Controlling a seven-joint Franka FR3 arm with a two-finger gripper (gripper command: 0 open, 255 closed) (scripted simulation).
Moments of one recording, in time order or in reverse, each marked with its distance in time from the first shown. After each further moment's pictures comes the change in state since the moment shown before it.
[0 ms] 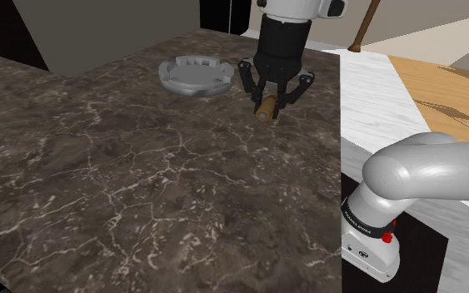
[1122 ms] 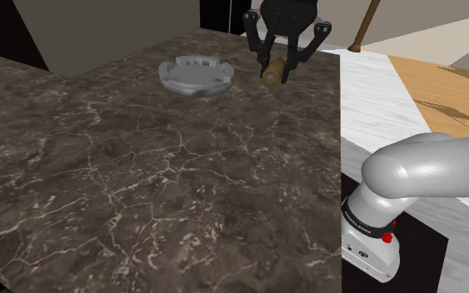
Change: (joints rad) arm -0.034 0.081 -0.049 0.232 -0.057 -0.157 0.022
